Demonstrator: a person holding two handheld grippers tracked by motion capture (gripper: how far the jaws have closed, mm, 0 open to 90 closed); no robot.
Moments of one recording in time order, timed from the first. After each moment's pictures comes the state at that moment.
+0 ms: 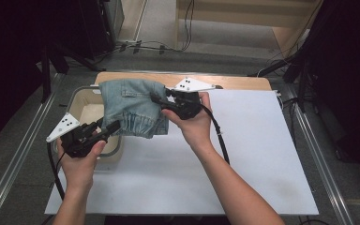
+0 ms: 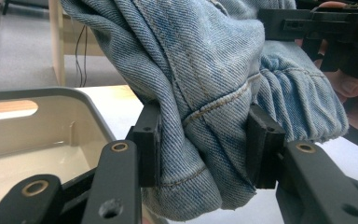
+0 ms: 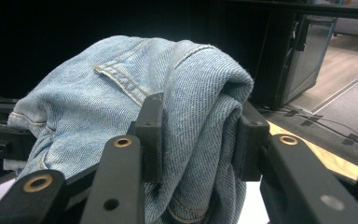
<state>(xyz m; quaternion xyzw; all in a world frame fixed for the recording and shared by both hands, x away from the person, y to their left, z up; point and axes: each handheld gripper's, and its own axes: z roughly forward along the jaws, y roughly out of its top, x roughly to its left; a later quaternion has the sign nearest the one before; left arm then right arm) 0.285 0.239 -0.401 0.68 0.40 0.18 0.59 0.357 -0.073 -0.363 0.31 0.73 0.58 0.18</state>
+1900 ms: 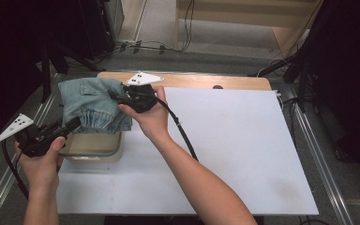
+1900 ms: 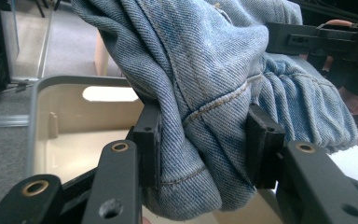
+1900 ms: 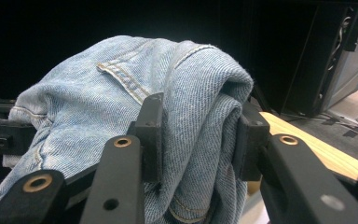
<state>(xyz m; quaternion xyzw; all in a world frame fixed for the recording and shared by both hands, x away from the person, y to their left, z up) 0.291 0.337 -0.404 0.64 0.46 0.20 0.58 0.393 0.038 -0.373 0.28 0.74 0.59 0.14</state>
